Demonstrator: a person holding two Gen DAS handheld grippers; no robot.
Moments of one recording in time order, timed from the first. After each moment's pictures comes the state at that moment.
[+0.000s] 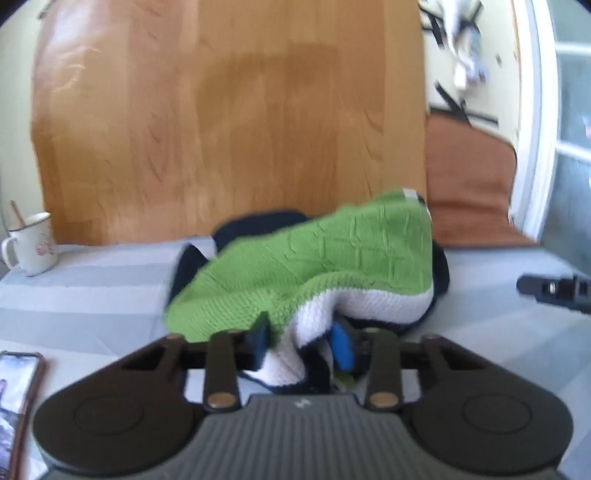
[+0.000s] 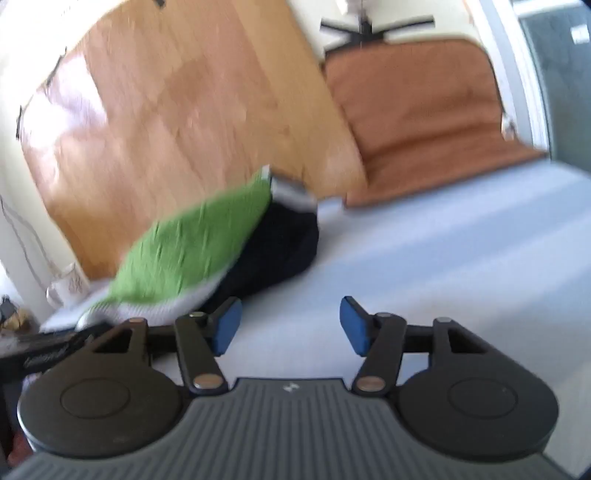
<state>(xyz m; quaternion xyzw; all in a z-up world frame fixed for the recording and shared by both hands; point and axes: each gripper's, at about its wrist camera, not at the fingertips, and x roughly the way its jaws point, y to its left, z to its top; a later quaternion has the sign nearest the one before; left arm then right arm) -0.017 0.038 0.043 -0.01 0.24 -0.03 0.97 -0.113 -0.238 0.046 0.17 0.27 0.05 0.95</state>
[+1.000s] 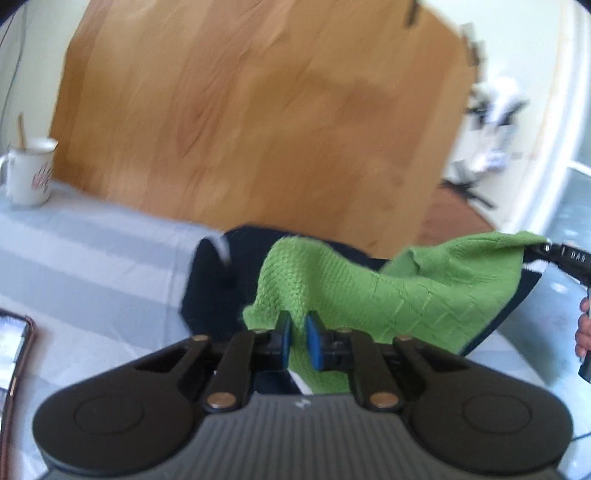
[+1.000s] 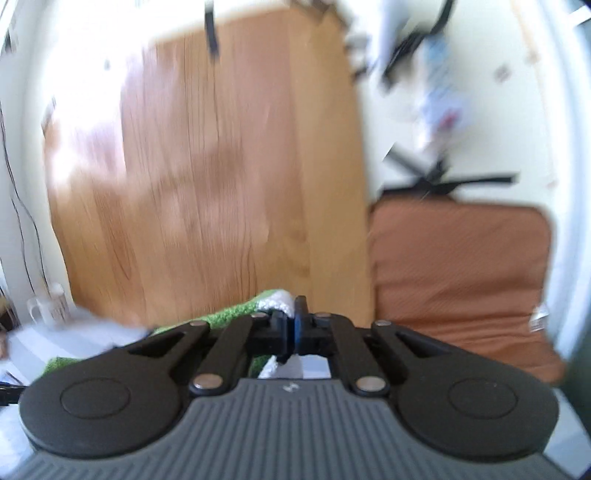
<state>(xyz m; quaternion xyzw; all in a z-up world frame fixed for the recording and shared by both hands) -0.015 0.122 0.055 -0.17 0.23 -0.11 0.95 -0.074 -0.263 0.189 0.01 0.18 0.09 0.98</state>
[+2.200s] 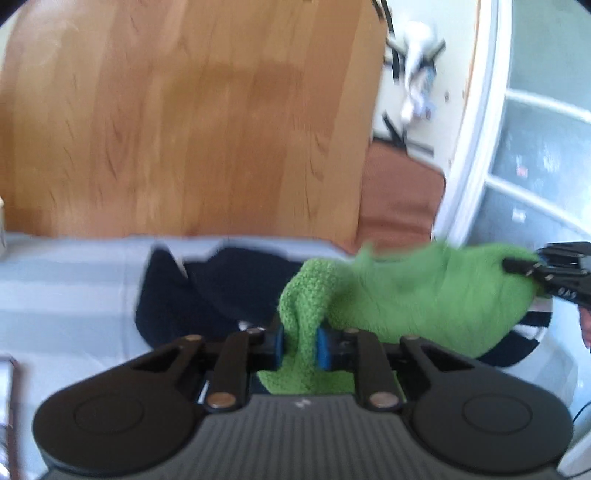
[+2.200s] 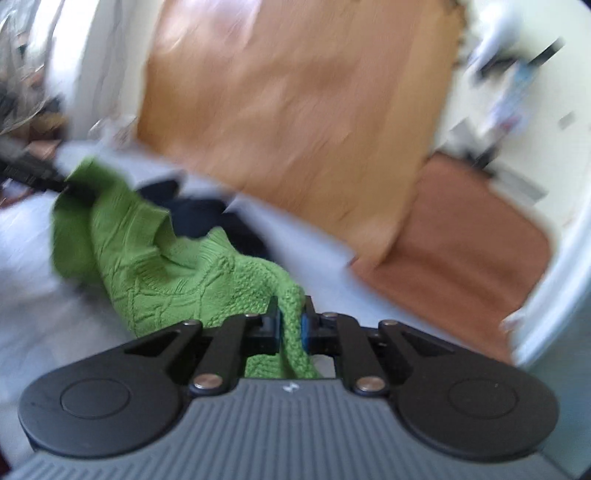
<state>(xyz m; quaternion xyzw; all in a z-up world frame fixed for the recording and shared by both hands) -0.031 0.089 0.070 -0.07 0.22 -0.18 0.96 -0.073 -0.239 0.137 -0.19 0.21 0.14 0.95</state>
